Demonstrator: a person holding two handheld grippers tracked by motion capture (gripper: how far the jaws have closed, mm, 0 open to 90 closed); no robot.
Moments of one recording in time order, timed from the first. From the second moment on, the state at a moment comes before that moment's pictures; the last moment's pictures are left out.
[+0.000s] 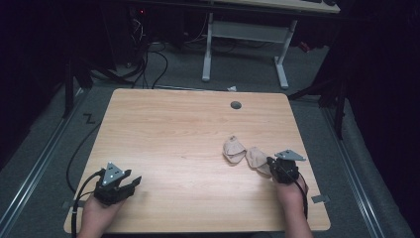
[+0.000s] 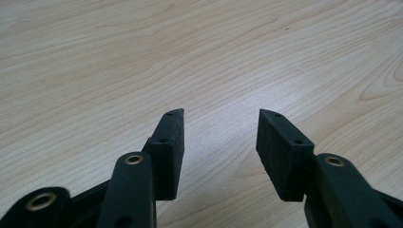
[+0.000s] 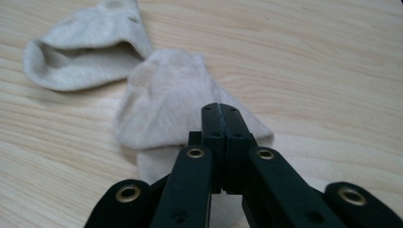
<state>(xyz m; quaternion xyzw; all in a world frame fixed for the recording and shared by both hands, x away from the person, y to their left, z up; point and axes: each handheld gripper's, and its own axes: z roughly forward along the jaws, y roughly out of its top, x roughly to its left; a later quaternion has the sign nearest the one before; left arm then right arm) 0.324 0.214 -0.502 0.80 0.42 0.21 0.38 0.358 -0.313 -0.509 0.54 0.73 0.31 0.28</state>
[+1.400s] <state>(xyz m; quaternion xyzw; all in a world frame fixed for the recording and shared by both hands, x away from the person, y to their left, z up) 0.351 0.152 -0.500 0.83 0.34 0.19 0.39 0.295 -0.245 -0.522 0.46 0.80 0.33 0.19</state>
